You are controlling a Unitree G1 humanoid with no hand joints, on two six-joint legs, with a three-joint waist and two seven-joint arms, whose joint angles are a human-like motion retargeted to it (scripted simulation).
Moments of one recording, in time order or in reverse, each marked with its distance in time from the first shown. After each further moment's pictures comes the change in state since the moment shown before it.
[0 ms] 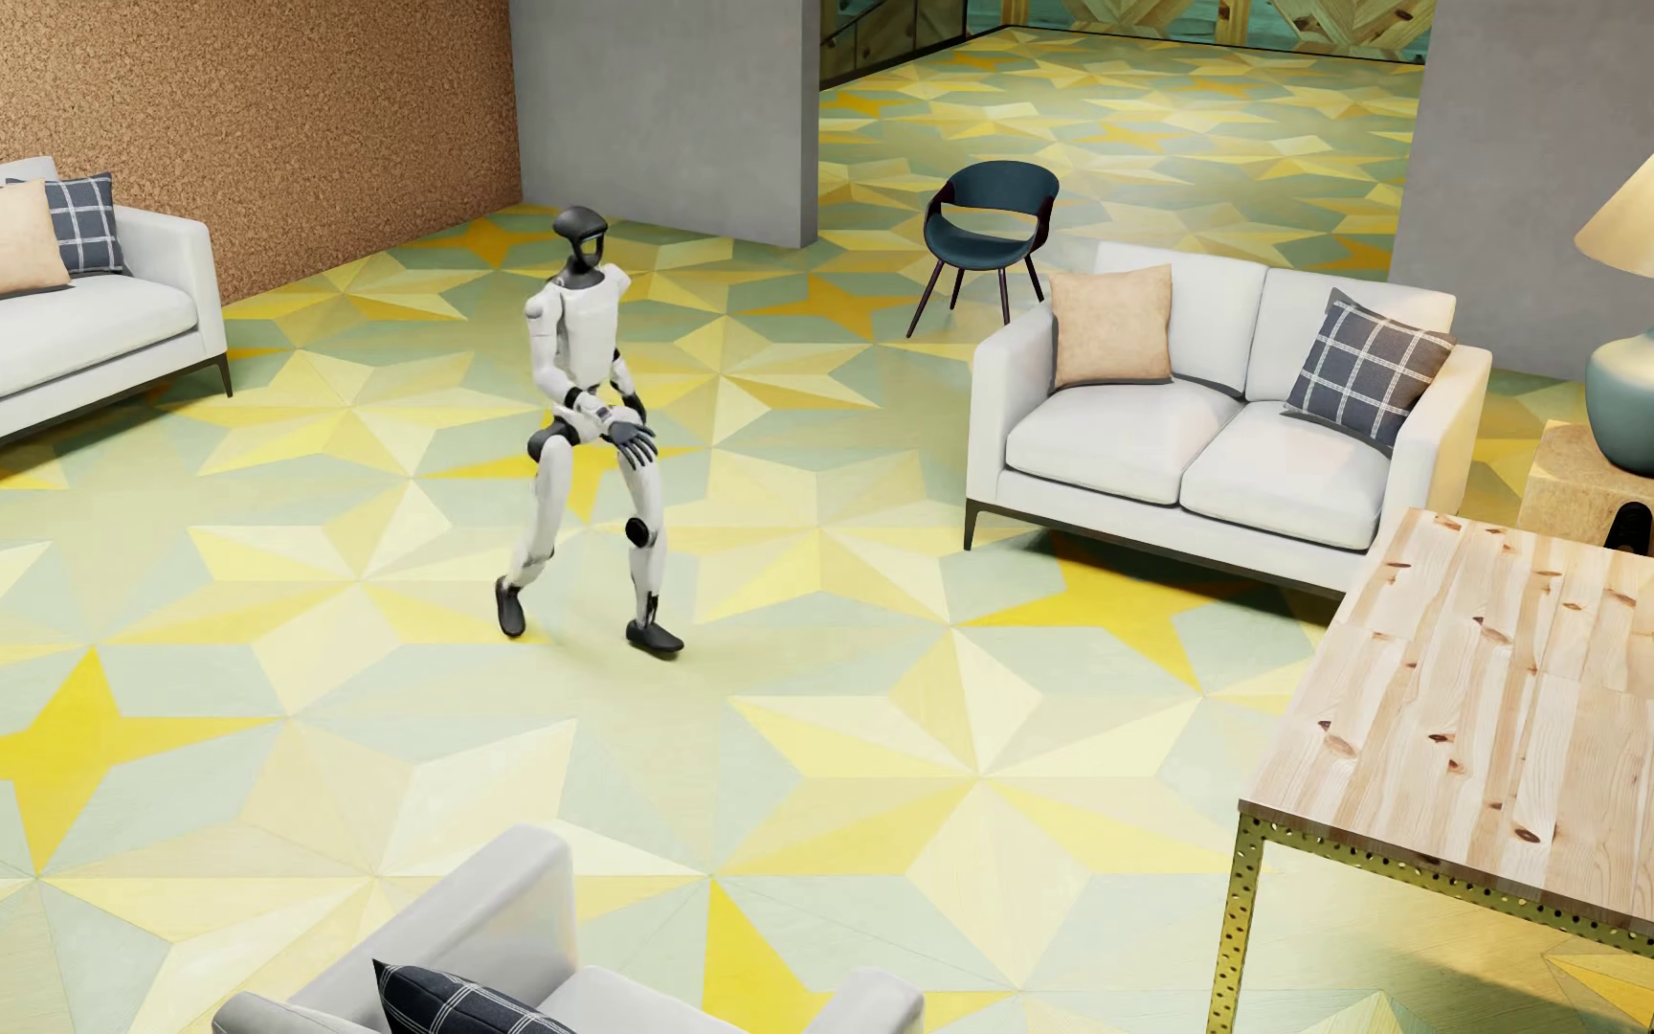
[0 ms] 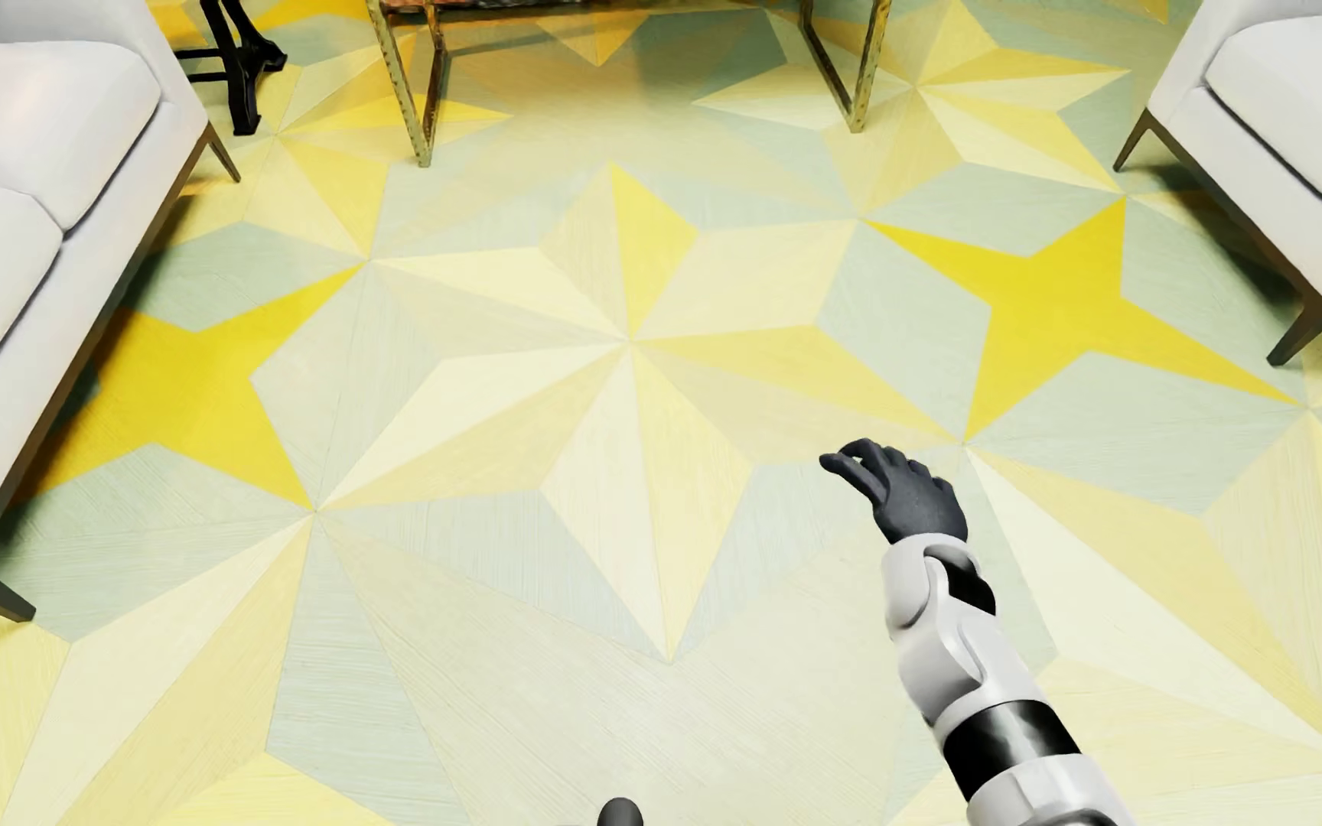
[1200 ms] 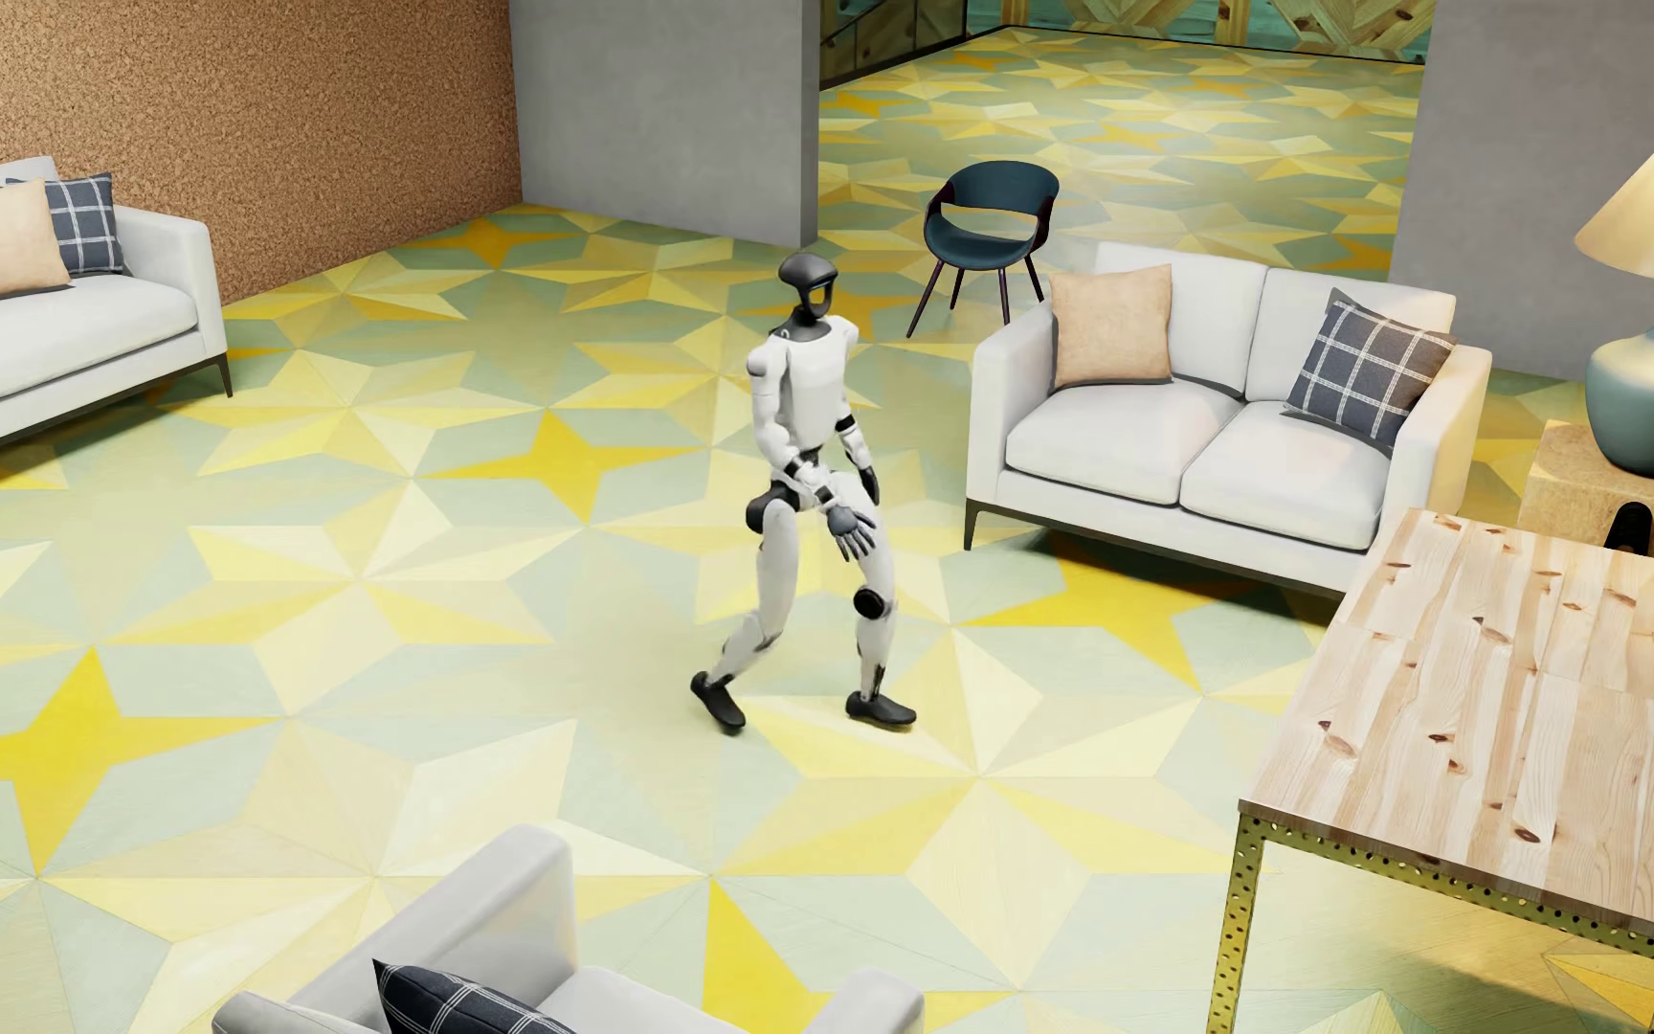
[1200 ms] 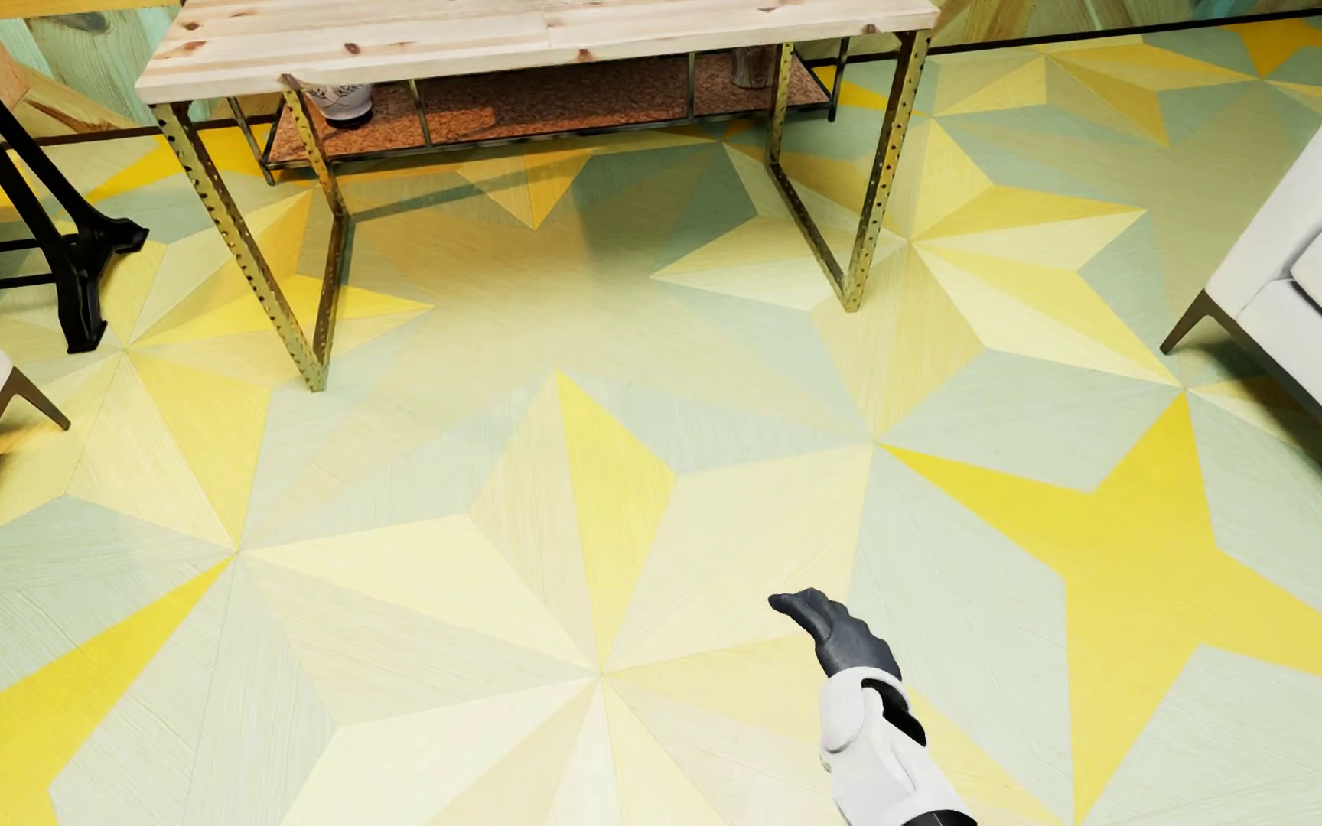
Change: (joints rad) body 0.036 -0.106 -0.089 0.202 0.171 0.057 0.078 0.317 0.001 0.069 0.018 -0.182 0.163 -0.028 -0.132 0.020 0.183 -0.006 -0.170 -0.107 0.021 0.090 0.138 0.147 0.050 0.018 0.029 -0.093 -0.025
